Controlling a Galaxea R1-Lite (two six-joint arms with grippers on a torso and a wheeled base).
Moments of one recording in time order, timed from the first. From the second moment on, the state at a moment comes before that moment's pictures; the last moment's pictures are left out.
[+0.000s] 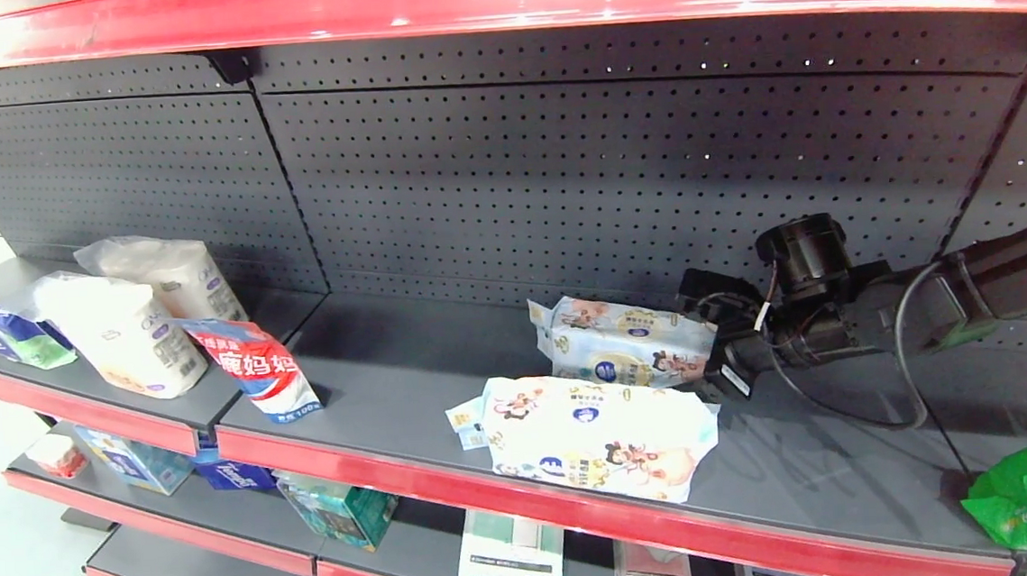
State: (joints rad) left arm -0.32 0.00 -0.28 0.53 0.22 -0.08; right arm 0.23 2.02 -1.10 -0.14 0.35 -0.75
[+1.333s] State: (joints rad) left arm -0.32 0.00 -0.28 0.53 0.22 -0.08; right arm 0.16 1.97 -1.07 -0.15 0.25 -0.74
